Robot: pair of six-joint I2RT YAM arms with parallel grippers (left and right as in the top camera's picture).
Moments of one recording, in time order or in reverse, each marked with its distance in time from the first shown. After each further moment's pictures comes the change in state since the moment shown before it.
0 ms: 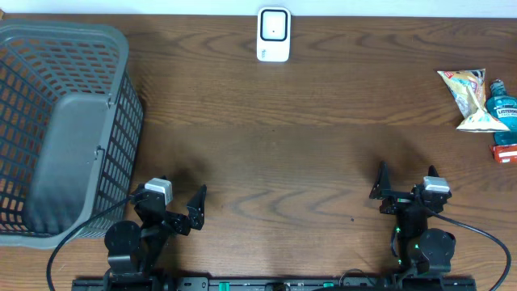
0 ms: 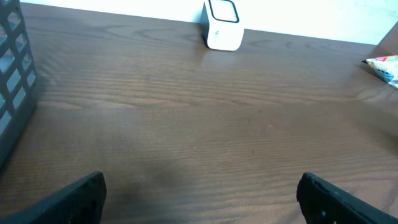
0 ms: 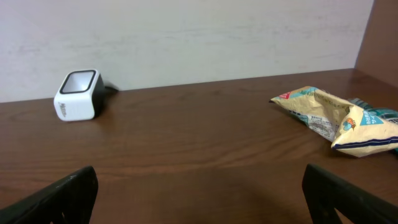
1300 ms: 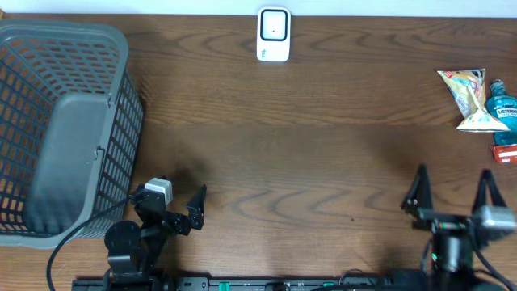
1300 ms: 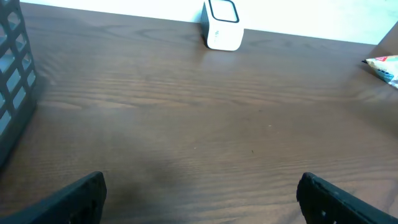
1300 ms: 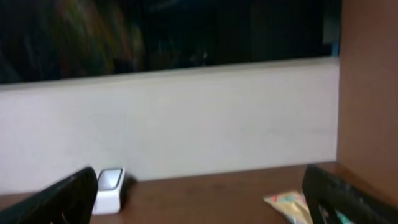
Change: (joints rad) left arm 0.000 0.000 0.000 0.000 0.000 0.000; right arm 0.000 0.000 0.462 -0.180 -0.002 -0.005
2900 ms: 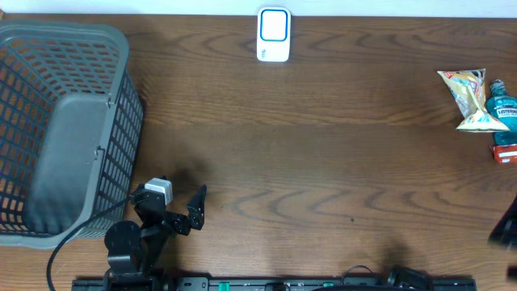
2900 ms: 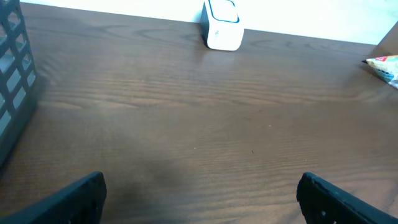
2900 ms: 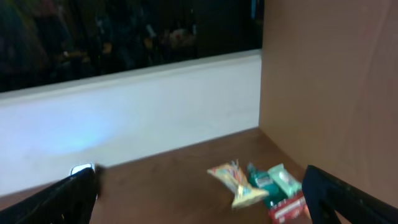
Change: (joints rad) left arm 0.000 0.000 0.000 0.000 0.000 0.000; right arm -0.344 0.763 1.513 -1.041 -0.097 0.000
